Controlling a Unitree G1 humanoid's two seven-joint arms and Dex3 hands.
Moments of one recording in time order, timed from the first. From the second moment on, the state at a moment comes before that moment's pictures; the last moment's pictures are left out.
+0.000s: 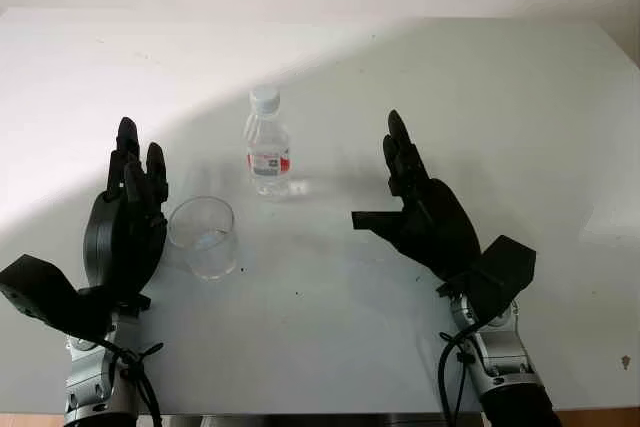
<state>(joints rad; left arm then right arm) -0.09 0.17 0.31 0.14 -0.41 -0.21 -0.35 -0.21 -0.13 0.03 0.33 0.05 -0.40 0.31</state>
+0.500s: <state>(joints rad) -0.13 0.17 0.31 0.18 -0.40 -0.22 -0.34 -0.37 -0.12 0.05 0.49 0.05 -0.41 0.36</state>
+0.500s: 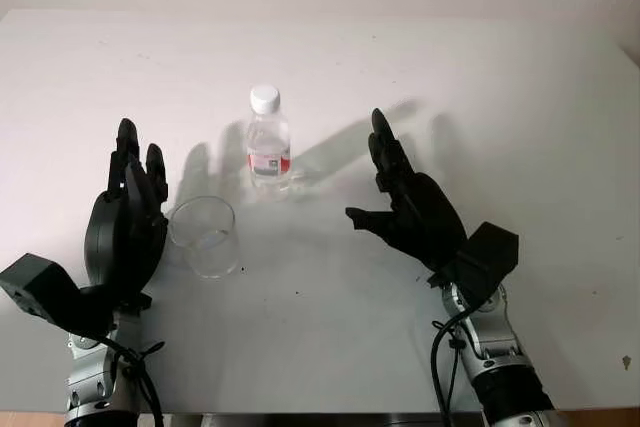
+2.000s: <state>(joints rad) -0.18 0.17 0.31 0.21 -0.40 -0.24 -0.32 -0.99 0.02 0.03 1.18 -0.01 -0.38 0.51</state>
